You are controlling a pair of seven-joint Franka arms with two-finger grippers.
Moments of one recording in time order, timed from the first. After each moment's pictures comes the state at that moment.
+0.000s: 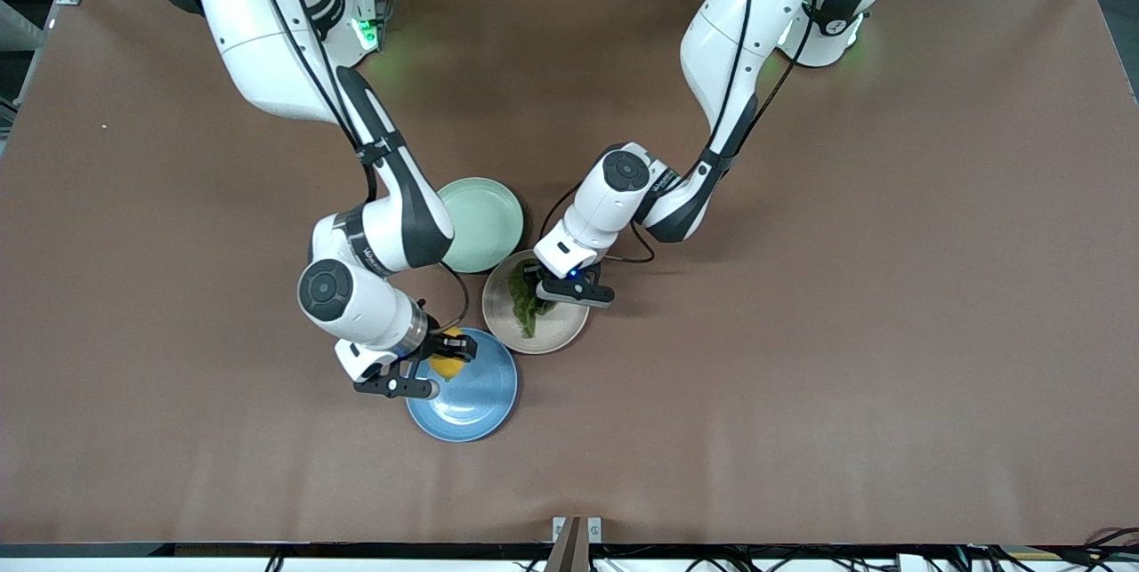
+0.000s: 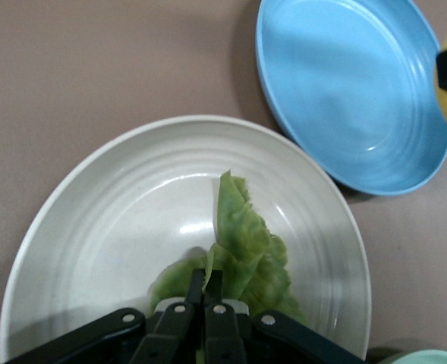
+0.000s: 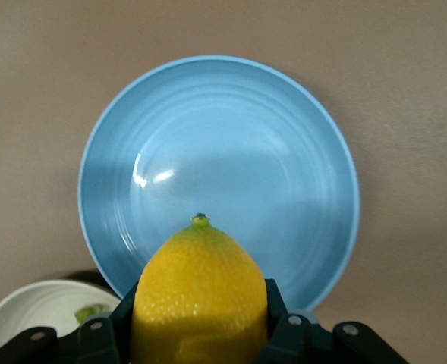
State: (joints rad) left arm -0.71 0.94 -0.08 -1.48 -0.11 2.93 -0.65; right arm 0.45 0.81 -0.10 -1.35 0.30 2.25 0.30
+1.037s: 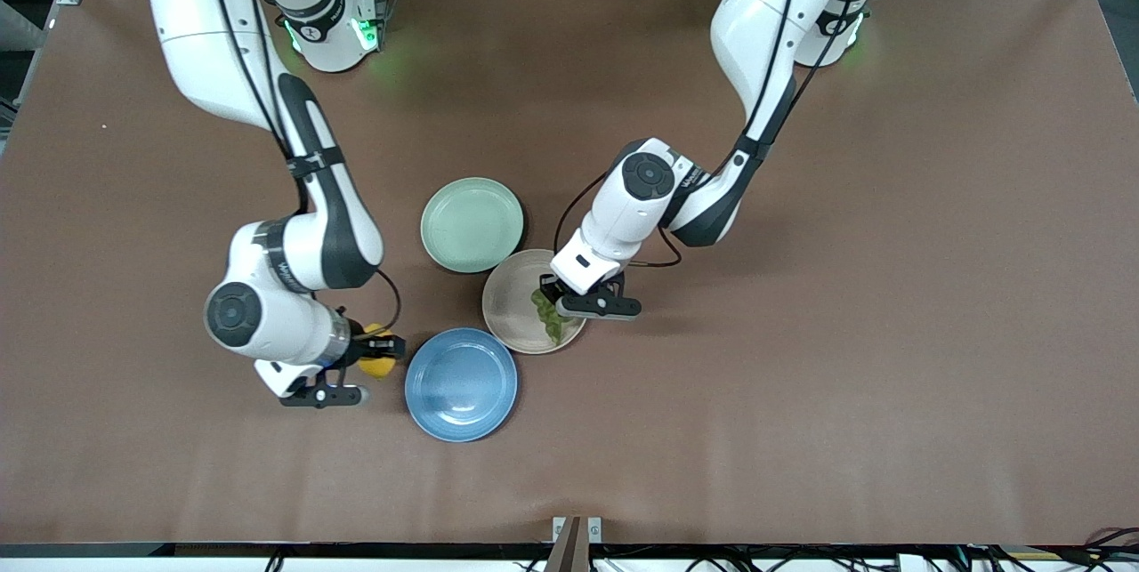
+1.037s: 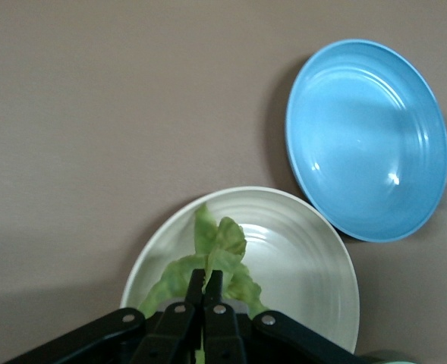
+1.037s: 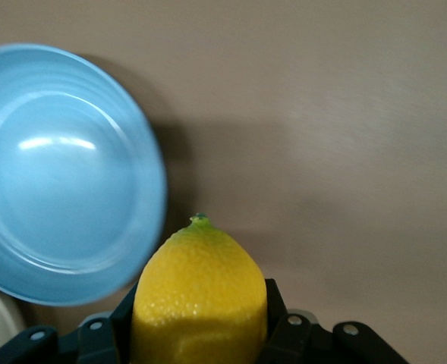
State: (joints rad) left arm -0.64 0.80 -0.07 -1.46 -0.11 2.68 -0.65; right arm 0.34 0.74 -0.18 -1.43 0.30 2.12 0.02
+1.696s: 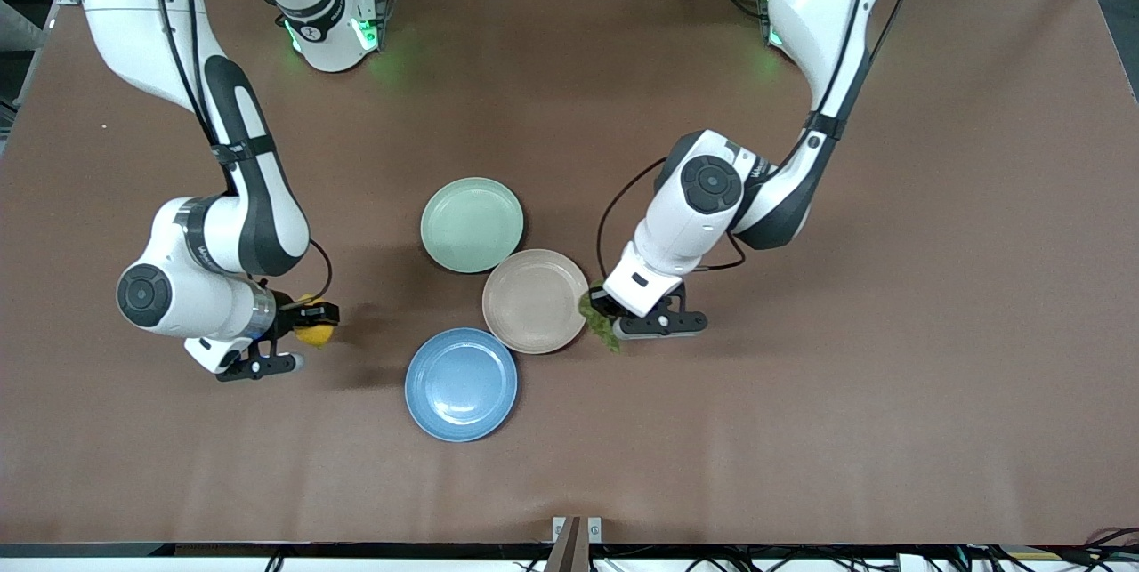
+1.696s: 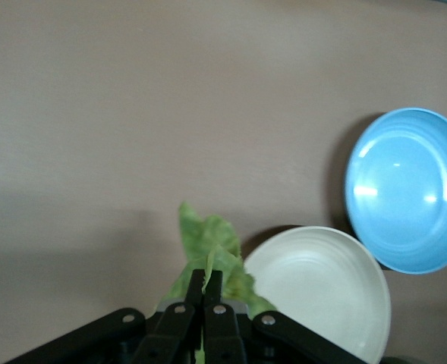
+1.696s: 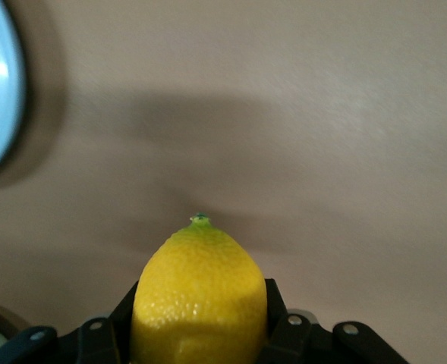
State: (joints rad) left arm -0.53 0.67 -0.06 -1.46 -0.06 2.42 -0.65; right arm 0.24 0.59 -0.19 -1.67 0.23 2.11 -0.19
